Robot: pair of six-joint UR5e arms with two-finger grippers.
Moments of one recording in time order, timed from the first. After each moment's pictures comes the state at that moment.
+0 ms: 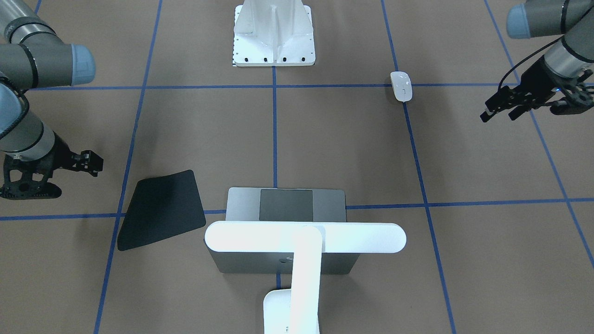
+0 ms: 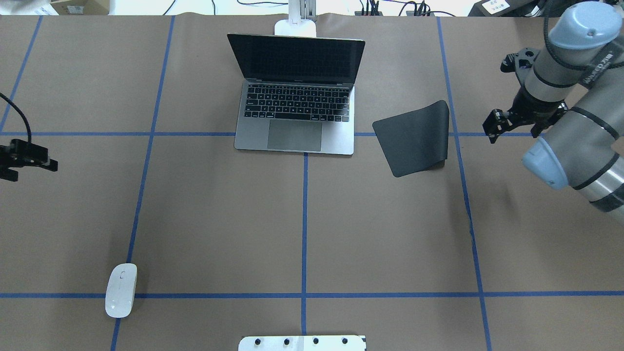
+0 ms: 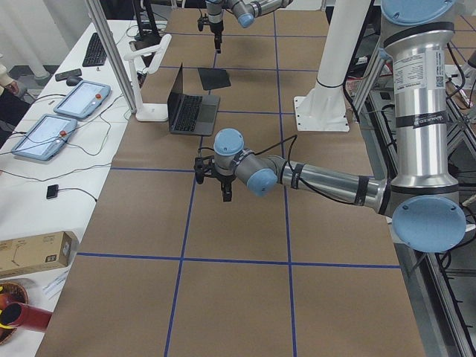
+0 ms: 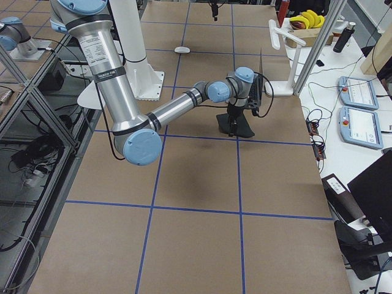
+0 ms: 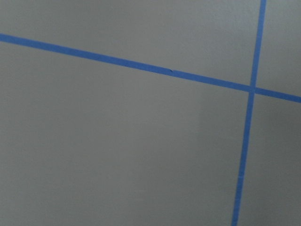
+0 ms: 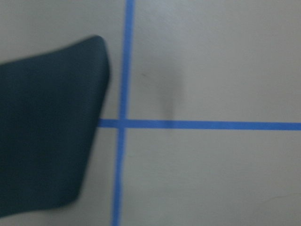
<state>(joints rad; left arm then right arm) -1.02 -1.45 -1.93 -2.07 -2.28 -1.05 1.00 -1.28 1.71 -1.74 2.13 0.53</state>
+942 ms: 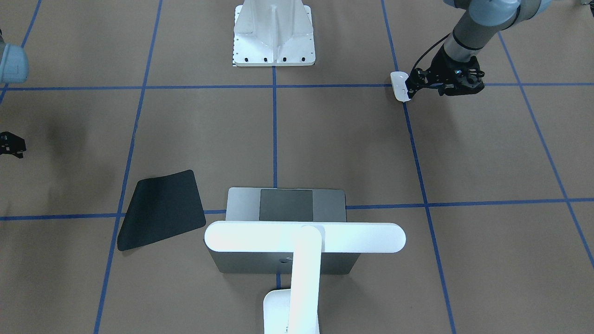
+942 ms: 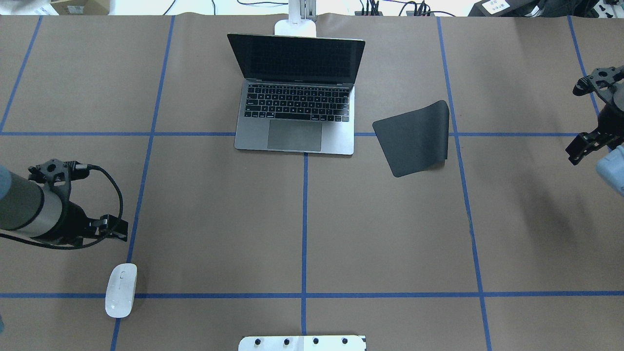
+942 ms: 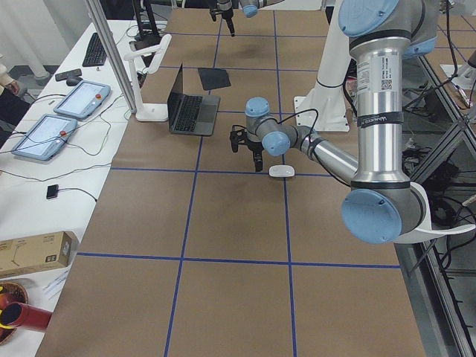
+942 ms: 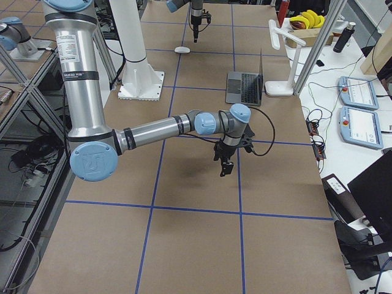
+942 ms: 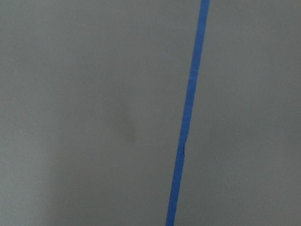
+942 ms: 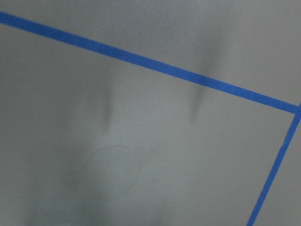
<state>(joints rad) -0.58 -1.47 -2.10 -1.86 -2.03 -1.24 1.14 -1.47 1.71 -1.74 2.15 0.07</state>
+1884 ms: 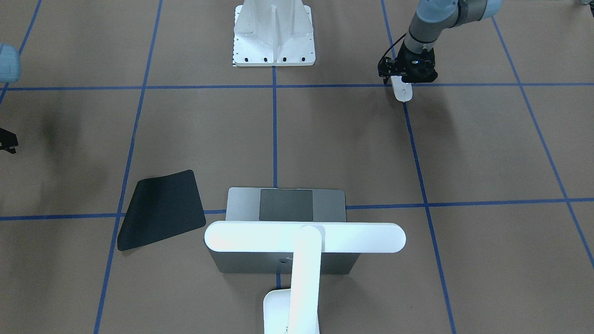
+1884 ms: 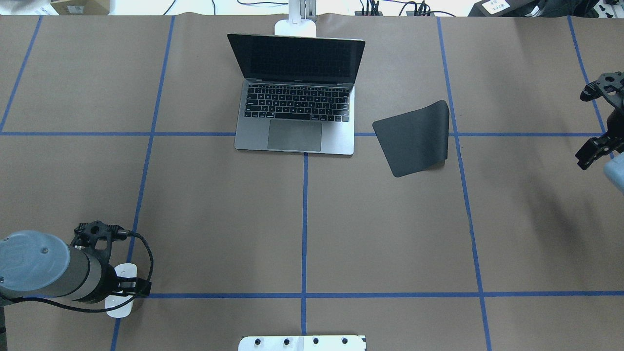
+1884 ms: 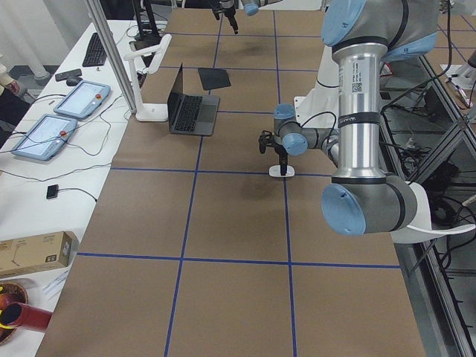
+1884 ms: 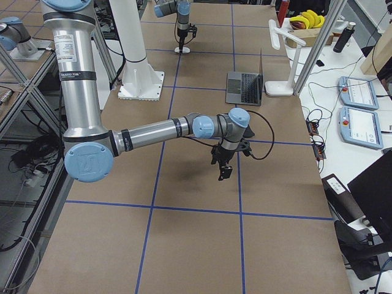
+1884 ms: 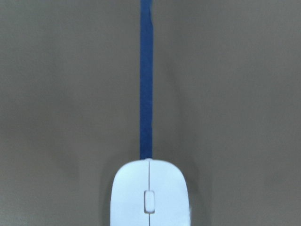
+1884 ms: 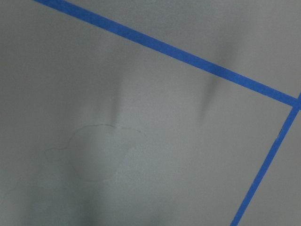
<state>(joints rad) -0.32 -1.45 -2.09 -1.86 -1.86 -1.29 1.15 -1.48 1.71 -1.74 2.15 0.02</state>
